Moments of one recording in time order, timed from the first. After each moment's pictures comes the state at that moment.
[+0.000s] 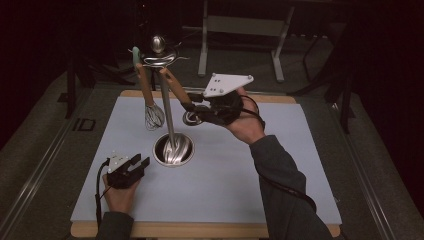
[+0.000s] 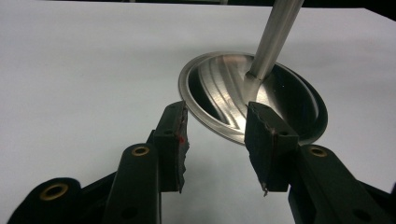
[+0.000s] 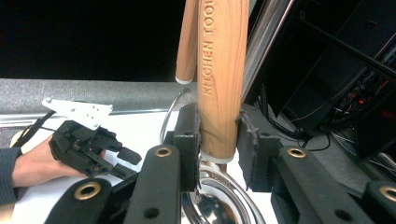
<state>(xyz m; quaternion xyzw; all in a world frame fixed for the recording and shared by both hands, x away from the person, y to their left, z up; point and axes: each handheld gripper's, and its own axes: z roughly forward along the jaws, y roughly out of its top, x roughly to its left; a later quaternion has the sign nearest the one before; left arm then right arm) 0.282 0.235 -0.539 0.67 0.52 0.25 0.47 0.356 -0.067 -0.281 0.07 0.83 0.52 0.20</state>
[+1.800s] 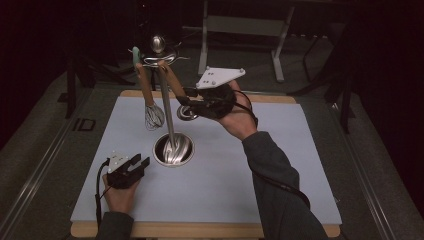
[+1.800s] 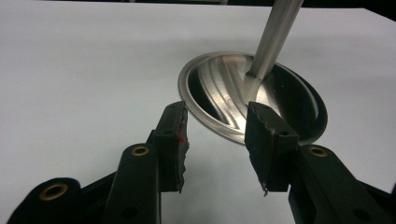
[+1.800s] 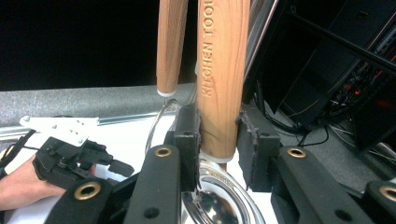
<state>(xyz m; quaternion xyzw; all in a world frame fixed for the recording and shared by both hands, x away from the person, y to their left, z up) 0.282 0.235 -0.539 0.67 0.51 0.25 0.47 0.368 -0.053 -0.280 0.10 0.82 0.52 0.19</state>
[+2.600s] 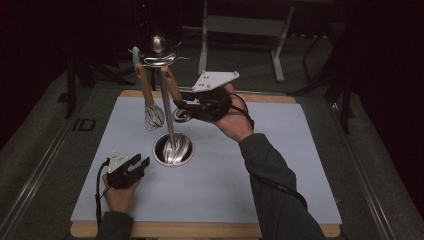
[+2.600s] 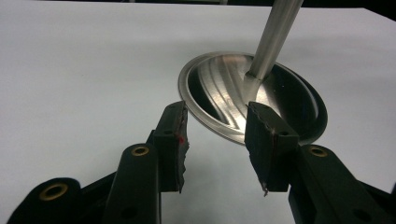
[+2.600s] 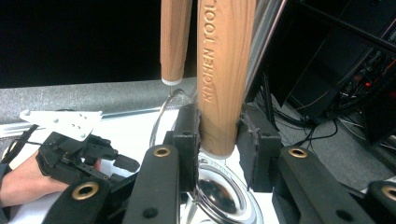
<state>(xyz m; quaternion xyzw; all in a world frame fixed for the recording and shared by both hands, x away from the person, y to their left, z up) 0.282 0.235 -0.539 0.67 0.51 0.25 0.47 0.372 -0.045 -0.292 0.11 0.83 0.51 0.18</state>
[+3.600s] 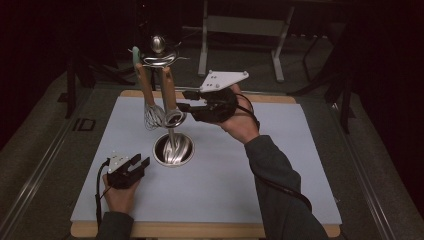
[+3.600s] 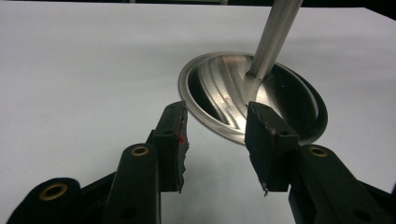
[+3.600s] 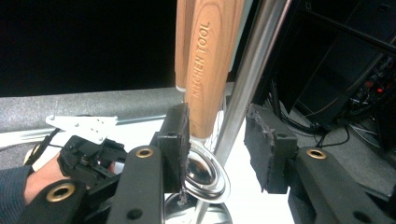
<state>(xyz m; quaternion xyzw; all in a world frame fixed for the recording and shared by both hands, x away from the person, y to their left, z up) 0.282 0.235 -0.539 0.67 0.51 0.26 0.47 0.365 -0.060 -0.286 0.10 0.83 0.53 0.16</state>
